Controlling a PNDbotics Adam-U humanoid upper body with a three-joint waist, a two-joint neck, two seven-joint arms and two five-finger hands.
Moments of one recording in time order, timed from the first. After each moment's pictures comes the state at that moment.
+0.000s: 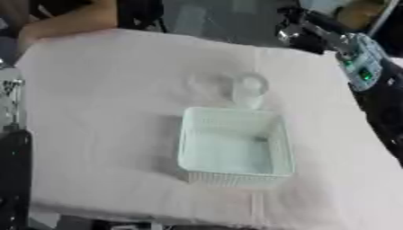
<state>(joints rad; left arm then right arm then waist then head) -0.52 0.29 0.06 -1.99 0.17 -0.54 0.18 -1.01 -0.38 0.08 -0.84 0.79 -0.28 0.30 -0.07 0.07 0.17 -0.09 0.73</state>
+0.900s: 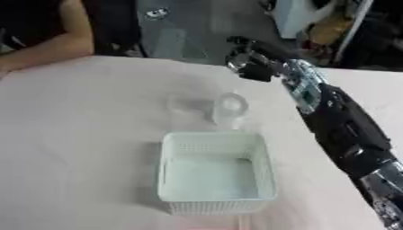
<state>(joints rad) -0.53 0.28 0.06 -1.99 0.18 -0.54 0.17 -1.02 -0.31 0.08 -0.84 0.85 -0.28 0.26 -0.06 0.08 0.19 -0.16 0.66</state>
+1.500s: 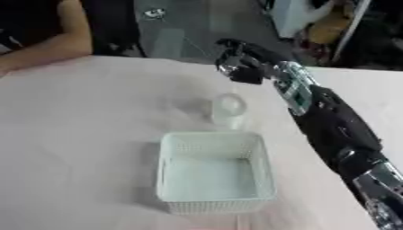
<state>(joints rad) -0.53 0.28 0.06 -1.99 0.18 -0.54 0.17 -1.02 -0.29 0.10 -0.84 0.86 -0.29 0.27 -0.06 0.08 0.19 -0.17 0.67</state>
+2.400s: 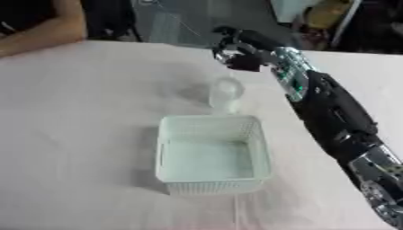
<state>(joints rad) -0.52 0.28 0.06 -1.99 0.18 -0.53 0.17 -1.00 -0.28 0.11 -0.83 0.89 -0.30 0.28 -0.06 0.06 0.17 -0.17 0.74</state>
